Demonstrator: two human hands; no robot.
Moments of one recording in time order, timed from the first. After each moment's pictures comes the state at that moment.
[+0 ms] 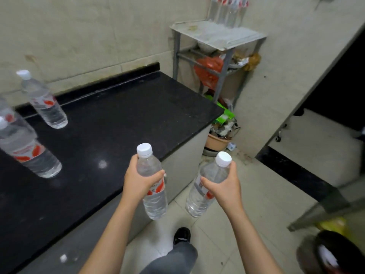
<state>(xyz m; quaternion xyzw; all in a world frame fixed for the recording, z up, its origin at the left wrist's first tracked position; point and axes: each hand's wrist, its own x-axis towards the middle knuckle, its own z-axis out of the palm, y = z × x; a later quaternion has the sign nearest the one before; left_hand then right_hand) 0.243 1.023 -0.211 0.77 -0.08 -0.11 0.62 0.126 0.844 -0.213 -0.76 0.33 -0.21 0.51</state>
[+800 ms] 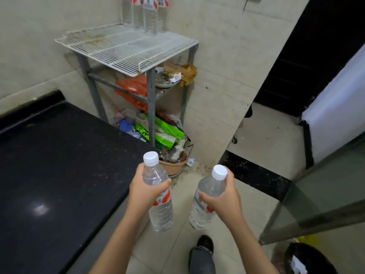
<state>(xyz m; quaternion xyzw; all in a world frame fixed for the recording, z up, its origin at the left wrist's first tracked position) 0.352 0.653 -0.206 0.76 -0.18 -0.21 0.60 0.197 0.528 -0.213 -0.74 0.44 -0.23 0.45</state>
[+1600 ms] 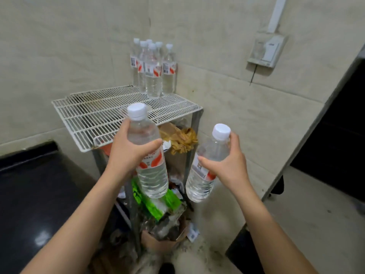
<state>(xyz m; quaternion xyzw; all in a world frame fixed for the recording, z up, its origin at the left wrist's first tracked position) 0.471 0.367 -0.047 0.71 -0.23 0.05 0.66 0.358 0.181 -0.067 -0.81 0.18 -0.34 0.45</state>
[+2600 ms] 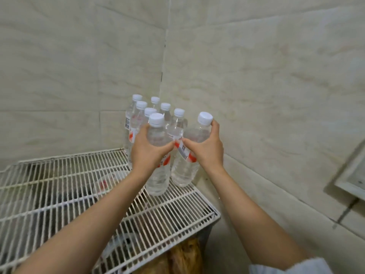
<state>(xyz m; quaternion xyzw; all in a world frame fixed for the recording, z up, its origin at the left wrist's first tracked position) 0.812 0.143 0.011 0.73 -0.14 0.18 0.64 0.781 0.002 0.030 -0.82 0.10 -0.38 0.42</state>
